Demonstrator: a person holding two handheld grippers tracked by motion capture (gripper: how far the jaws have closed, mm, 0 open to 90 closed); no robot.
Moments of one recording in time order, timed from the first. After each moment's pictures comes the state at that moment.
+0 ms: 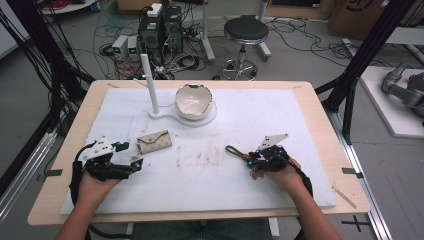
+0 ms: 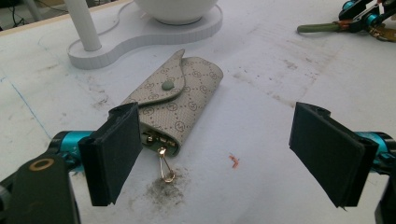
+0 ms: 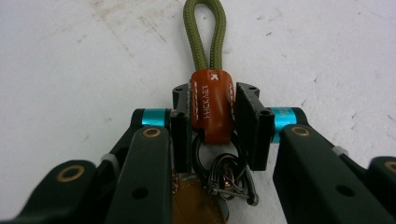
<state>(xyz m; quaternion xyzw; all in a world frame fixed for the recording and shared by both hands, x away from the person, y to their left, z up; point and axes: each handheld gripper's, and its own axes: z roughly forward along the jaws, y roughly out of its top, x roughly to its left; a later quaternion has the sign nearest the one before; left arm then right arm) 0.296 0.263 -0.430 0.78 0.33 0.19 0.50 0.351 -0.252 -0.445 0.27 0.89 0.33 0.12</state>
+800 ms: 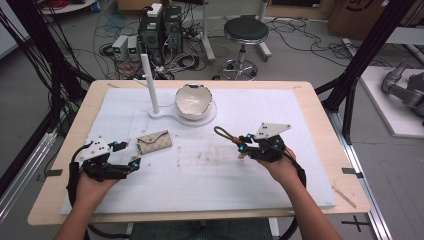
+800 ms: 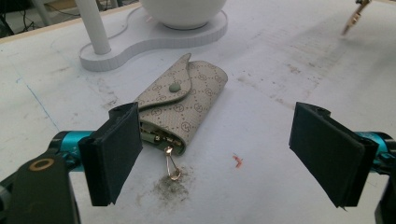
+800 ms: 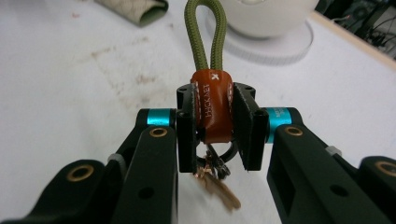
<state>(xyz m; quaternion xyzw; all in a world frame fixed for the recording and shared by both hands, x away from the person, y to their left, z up) 0.292 0.268 -0.426 0.77 0.34 0.20 0.50 0.344 -0.219 -0.380 0.22 0.86 0.42 0.18</state>
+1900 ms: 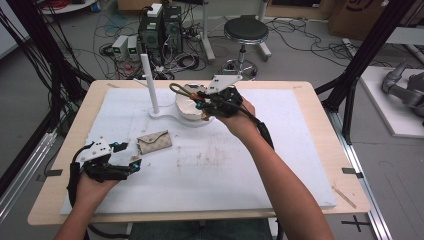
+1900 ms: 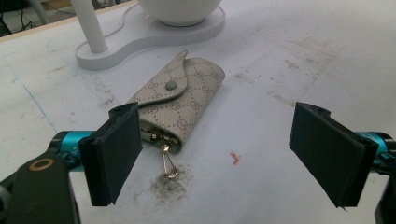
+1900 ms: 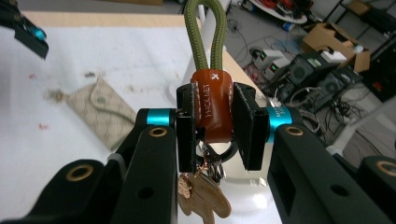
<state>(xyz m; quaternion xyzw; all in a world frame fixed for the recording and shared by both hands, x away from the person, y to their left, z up) 0.291 0.266 -0.427 0.77 0.34 0.20 0.50 0.409 -0.095 -0.287 0.14 0.86 0.43 0.25</state>
